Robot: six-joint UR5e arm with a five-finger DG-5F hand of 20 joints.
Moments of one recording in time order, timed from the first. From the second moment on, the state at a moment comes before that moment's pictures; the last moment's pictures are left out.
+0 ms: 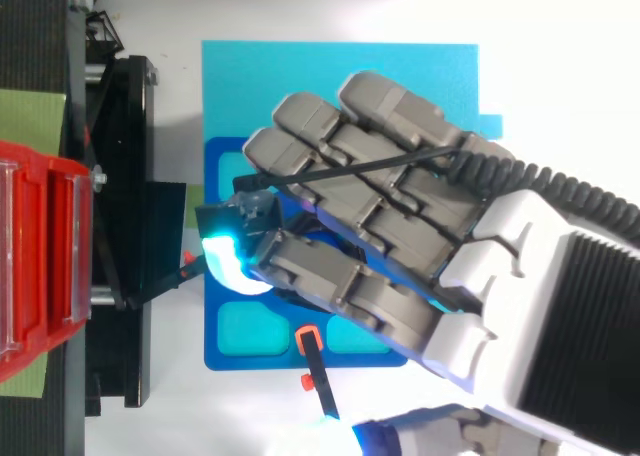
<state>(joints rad) 0.40 -2.12 -1.31 -2.67 -0.89 -1.49</state>
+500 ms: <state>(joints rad) 0.39 -2.17 -1.30 -2.71 -0.92 -1.41</state>
